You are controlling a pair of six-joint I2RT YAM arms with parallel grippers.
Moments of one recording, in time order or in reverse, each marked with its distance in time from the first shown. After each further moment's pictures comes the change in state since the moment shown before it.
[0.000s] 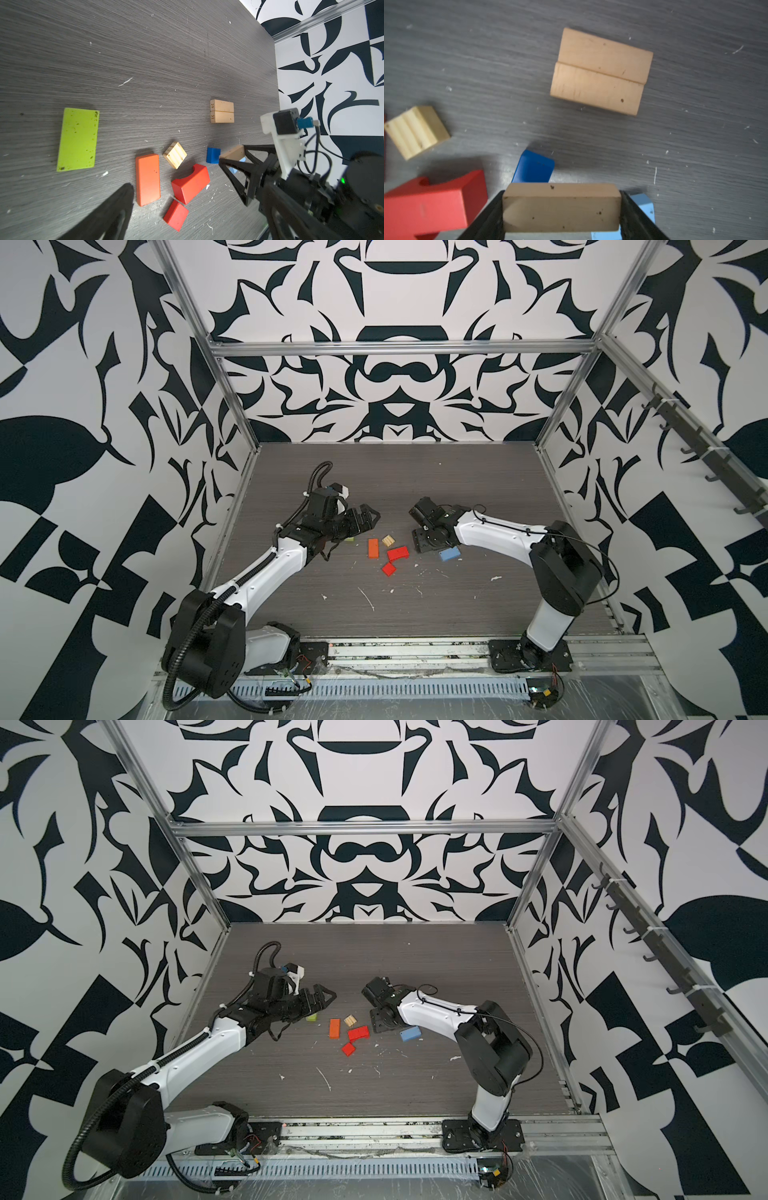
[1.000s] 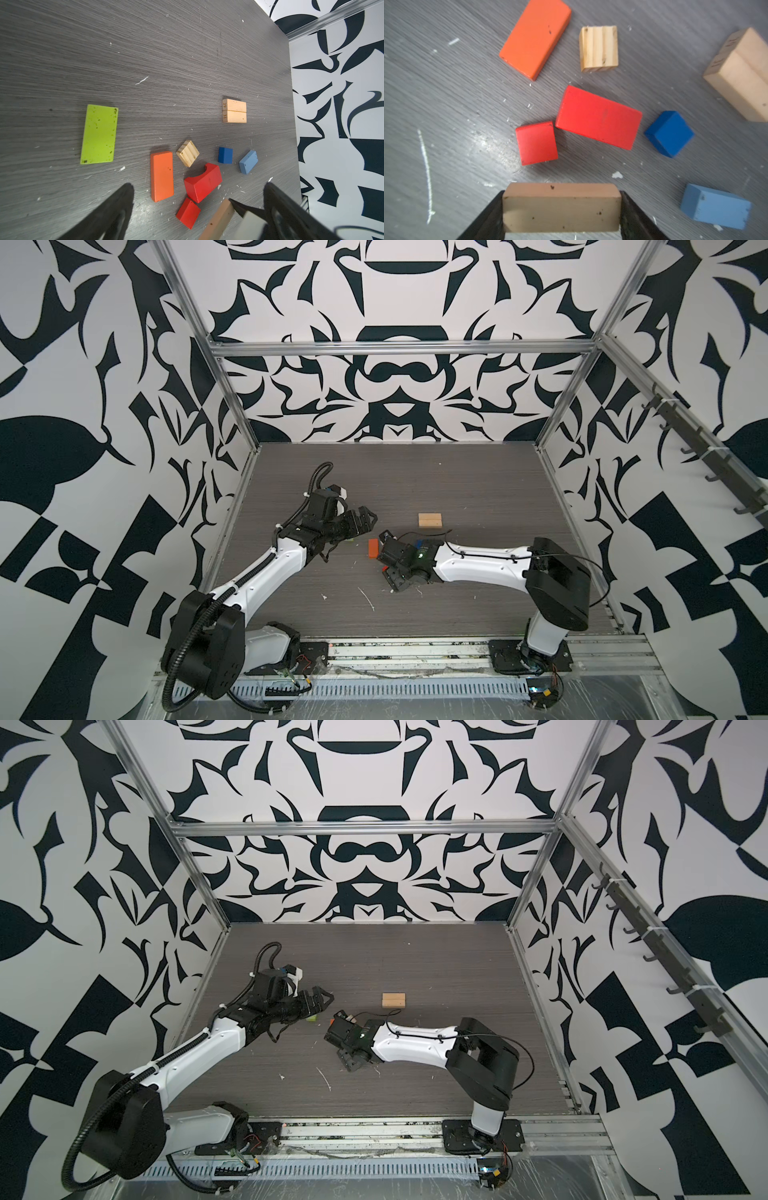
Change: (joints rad) left arm 0.000 -0.003 0.002 -0.047 -0.050 0.031; right arm 0.364 -0.034 -0.027 0.024 0.040 -0.077
